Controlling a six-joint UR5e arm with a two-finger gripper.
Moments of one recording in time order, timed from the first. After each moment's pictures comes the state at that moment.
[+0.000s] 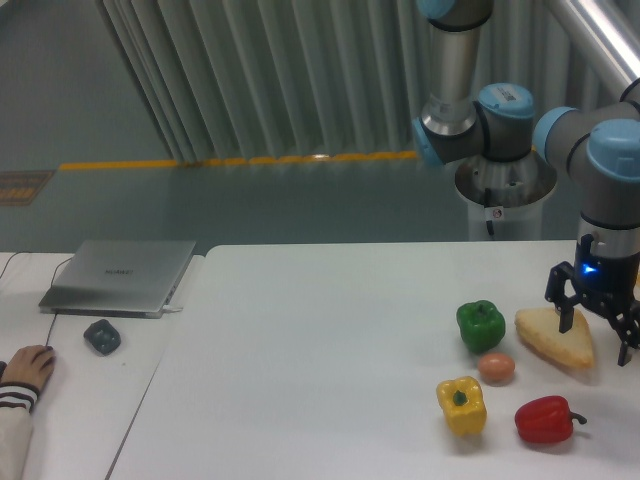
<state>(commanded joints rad) 2.51 -1.87 -1.54 -1.08 1.44 1.14</state>
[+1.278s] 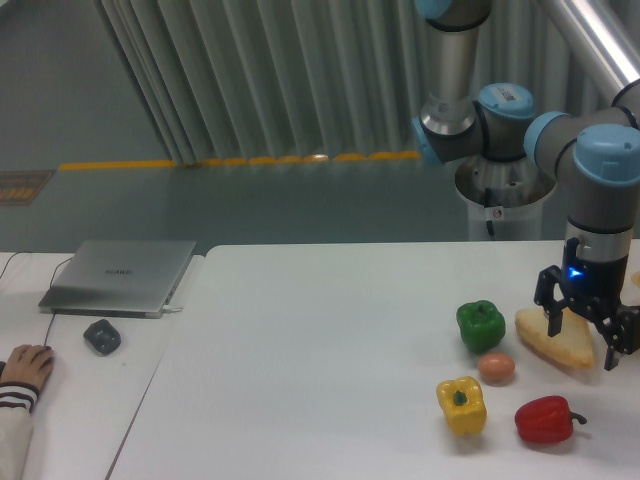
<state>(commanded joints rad) 2.49 -1.88 -1.55 -1.04 1.44 1.14</state>
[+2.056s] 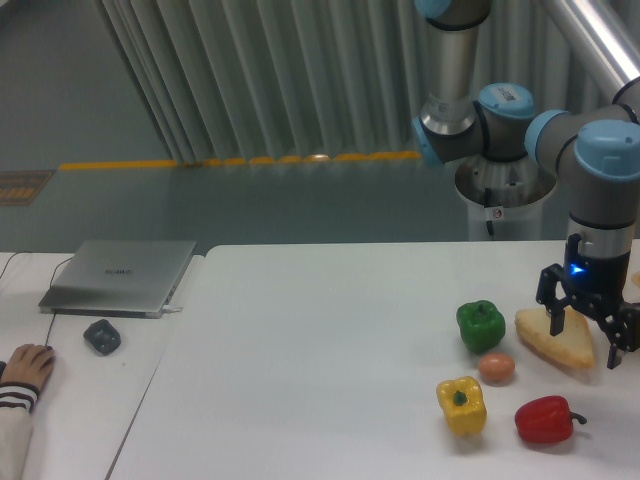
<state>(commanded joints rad) 2.49 -1.87 -1.55 -1.04 1.43 1.14</state>
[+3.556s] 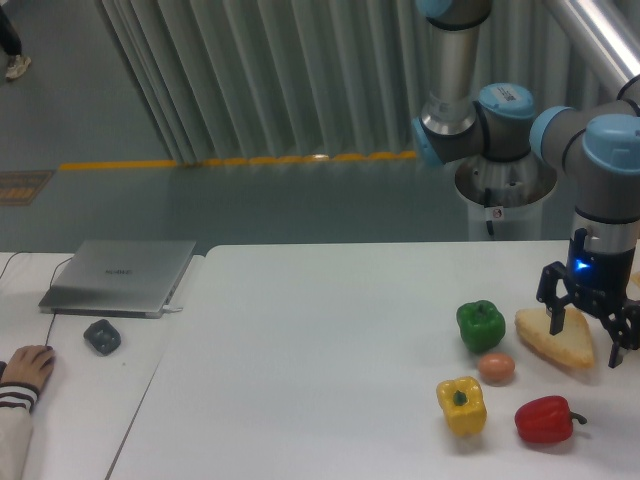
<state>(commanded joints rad) 2.51 -1.87 -1.54 -1.04 1.32 1.01</state>
